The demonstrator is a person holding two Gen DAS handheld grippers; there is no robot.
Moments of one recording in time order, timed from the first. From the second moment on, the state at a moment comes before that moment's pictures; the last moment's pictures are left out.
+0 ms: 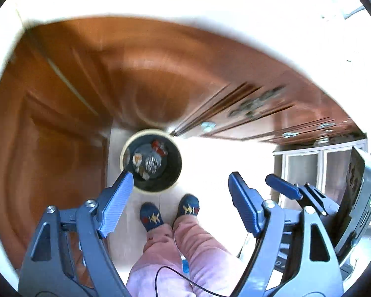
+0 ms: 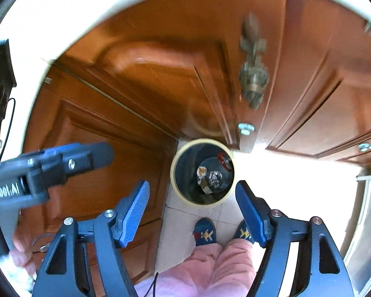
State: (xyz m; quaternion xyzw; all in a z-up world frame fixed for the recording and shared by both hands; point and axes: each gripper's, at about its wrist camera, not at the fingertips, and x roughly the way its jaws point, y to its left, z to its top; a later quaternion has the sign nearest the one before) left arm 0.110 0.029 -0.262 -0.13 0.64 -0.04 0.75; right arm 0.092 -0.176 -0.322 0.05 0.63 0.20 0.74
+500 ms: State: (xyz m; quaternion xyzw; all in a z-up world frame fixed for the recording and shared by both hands) left arm 0.120 0.035 -0.078 -0.10 0.52 -0.09 0.84; right arm 0.083 -0.191 -0.110 0.05 0.50 0.16 0.85
